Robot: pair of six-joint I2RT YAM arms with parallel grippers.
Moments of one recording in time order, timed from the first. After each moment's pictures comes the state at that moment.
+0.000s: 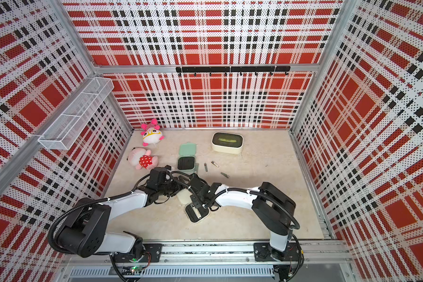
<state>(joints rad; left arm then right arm) -0.35 1.42 0.53 0.13 0.39 -0.81 1.07 1.78 1.12 -0.35 0.17 0.44</state>
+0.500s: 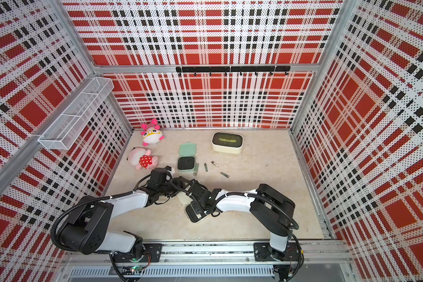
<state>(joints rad) -0.34 1.44 0.51 0.16 0.38 -0.81 1.10 1.78 1.03 -0.26 0.17 0.44</state>
